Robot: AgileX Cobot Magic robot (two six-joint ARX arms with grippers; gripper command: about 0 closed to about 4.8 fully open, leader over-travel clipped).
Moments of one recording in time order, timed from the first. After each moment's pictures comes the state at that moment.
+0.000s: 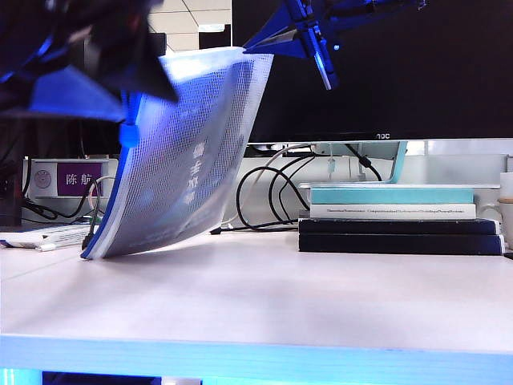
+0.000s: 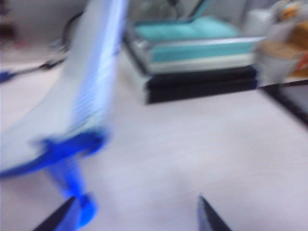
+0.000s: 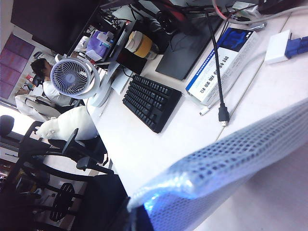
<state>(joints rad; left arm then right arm) -0.99 0.93 0.38 0.30 -0.49 -0.20 0.41 1.67 1.38 0.05 -0.71 0.73</state>
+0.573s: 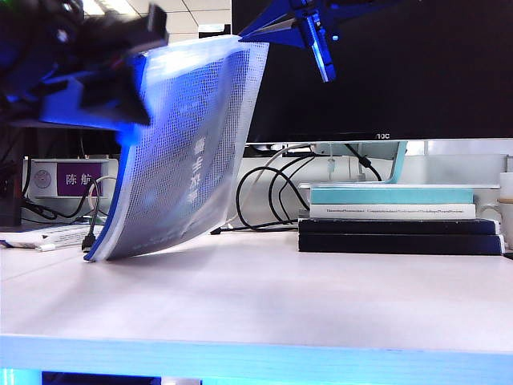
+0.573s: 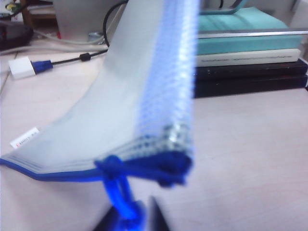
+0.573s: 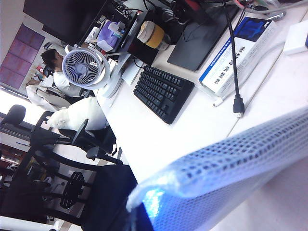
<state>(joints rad) -0.97 1.00 0.38 0.34 -0.56 -0.19 0.42 1.65 1.38 0.02 -0.76 0.73</state>
